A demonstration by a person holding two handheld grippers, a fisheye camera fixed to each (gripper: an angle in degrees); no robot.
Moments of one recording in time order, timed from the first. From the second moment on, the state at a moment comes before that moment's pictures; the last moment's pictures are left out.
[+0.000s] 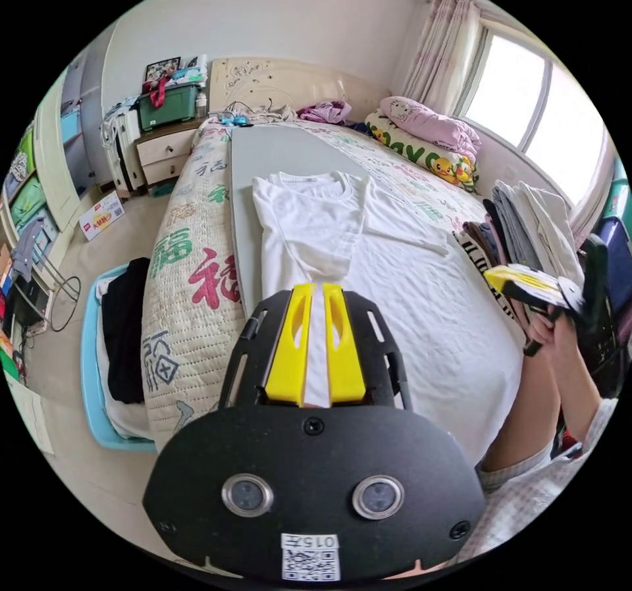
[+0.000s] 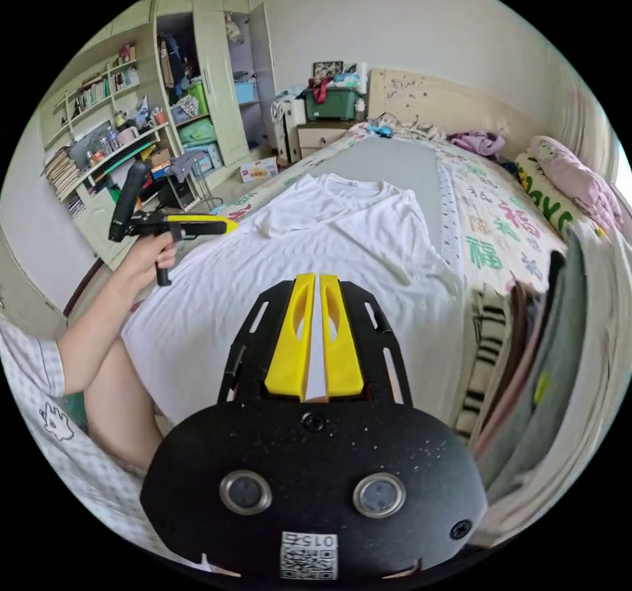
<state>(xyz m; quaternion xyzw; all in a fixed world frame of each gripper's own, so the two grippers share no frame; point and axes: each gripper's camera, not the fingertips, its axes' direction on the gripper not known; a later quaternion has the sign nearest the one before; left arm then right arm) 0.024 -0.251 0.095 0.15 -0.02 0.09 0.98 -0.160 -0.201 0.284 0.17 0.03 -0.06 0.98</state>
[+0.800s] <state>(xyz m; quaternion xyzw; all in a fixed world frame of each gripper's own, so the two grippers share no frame) 0.122 -0.123 -0.029 0.25 -0.07 0.08 0.96 -0.126 -0.029 0.146 0.29 -0.05 -0.04 0.96</state>
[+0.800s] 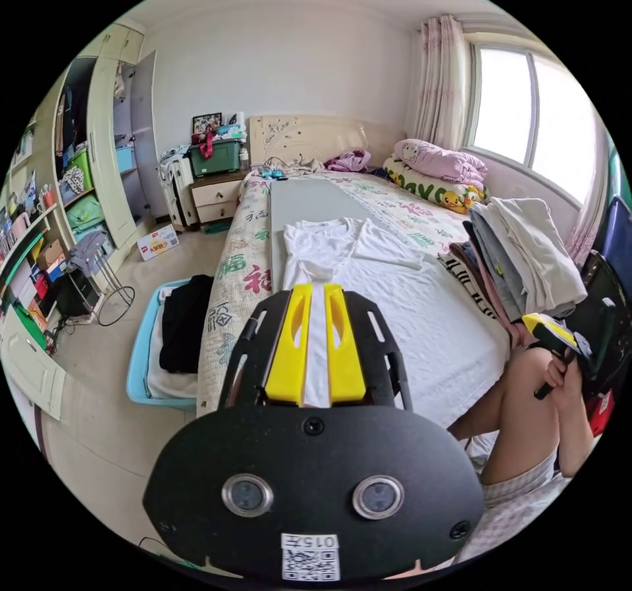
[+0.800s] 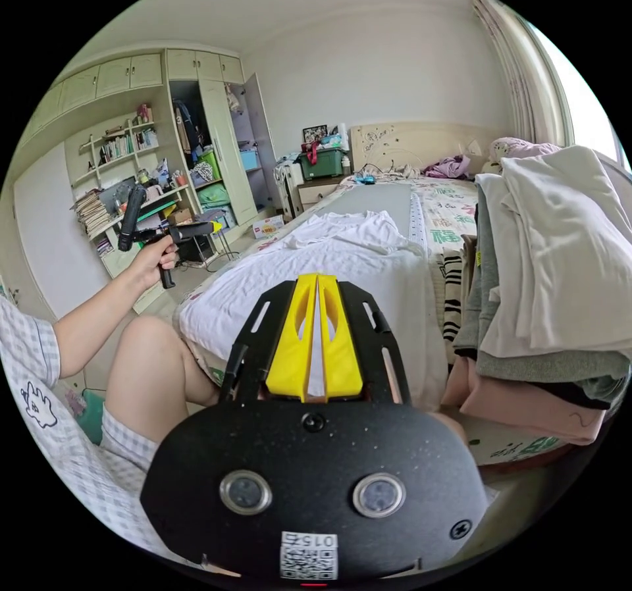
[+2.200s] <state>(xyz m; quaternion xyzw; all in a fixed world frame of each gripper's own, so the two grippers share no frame) 0.117 -0.364 0.101 0.04 -0.14 0.26 0.96 -0.159 -0.441 0.315 0.00 -0.14 -0.17 0.98</state>
